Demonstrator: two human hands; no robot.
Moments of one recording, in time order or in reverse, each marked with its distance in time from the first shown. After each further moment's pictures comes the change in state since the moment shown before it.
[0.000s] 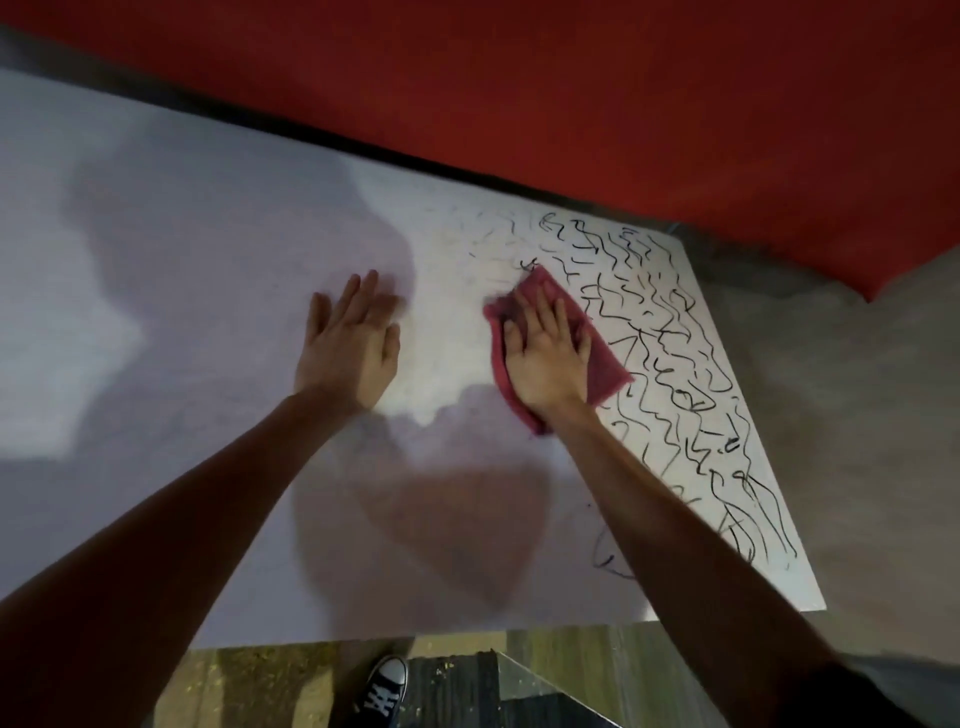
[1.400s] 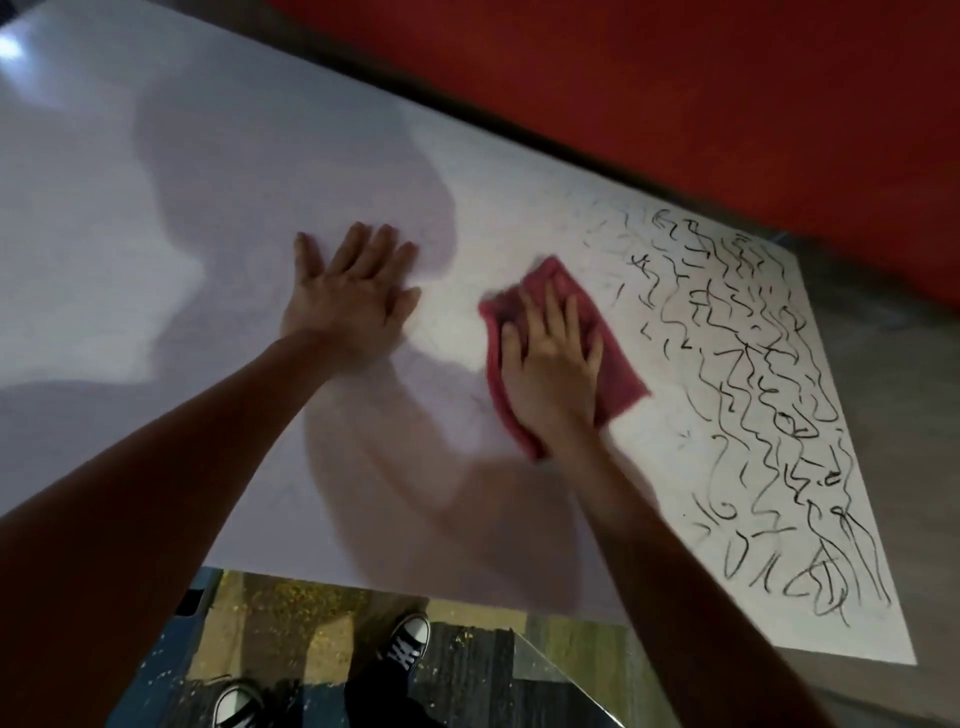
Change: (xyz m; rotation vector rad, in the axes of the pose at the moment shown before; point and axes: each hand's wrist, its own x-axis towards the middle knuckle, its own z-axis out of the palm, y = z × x) left_hand -0.018 -0.088 -0.045 0.275 -0.159 -0.091; right_hand -0.045 -0.098 0.028 -0.014 0.044 -0.134
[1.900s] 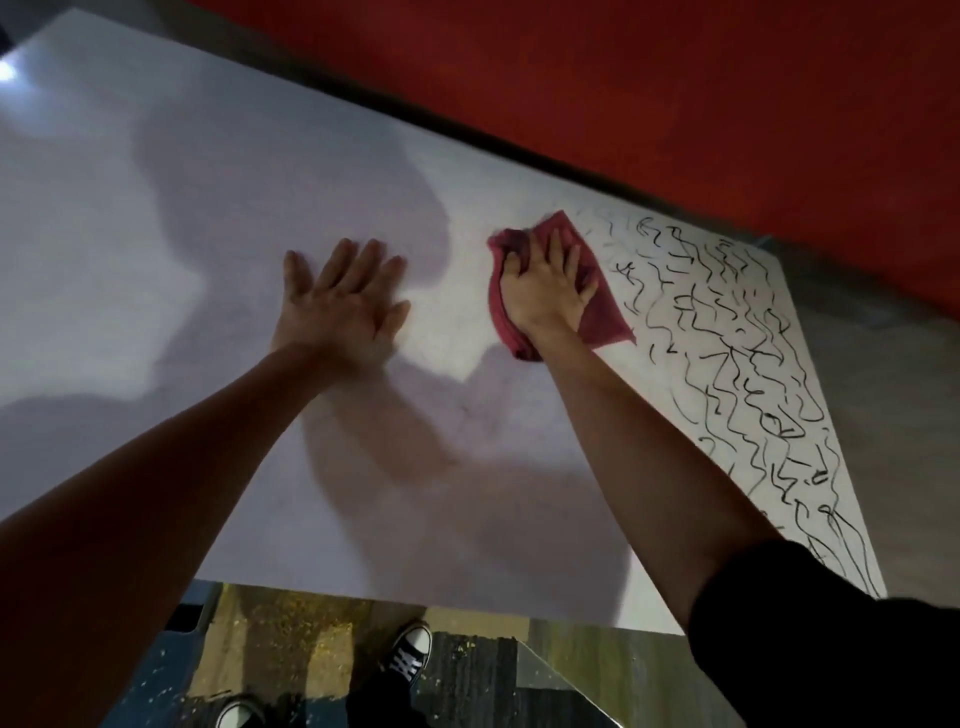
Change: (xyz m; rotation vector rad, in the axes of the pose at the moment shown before) left_hand 0.002 0.002 -0.001 0.013 -0.028 -0.030; right_hand 0.099 -0.002 -0.012 0.070 -0.111 0.166
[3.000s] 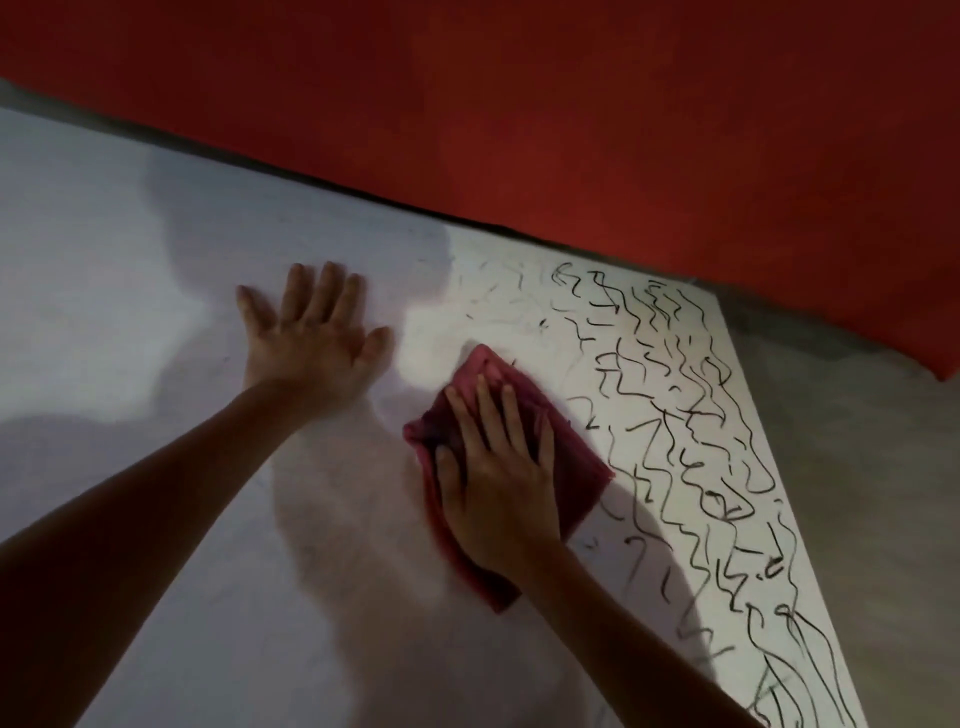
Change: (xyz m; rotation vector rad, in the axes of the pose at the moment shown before) left_hand 0.097 0.085 0.006 0.017 0.034 -0.059; right_hand -0.077 0.091 0.002 -0.107 0.119 -0.350
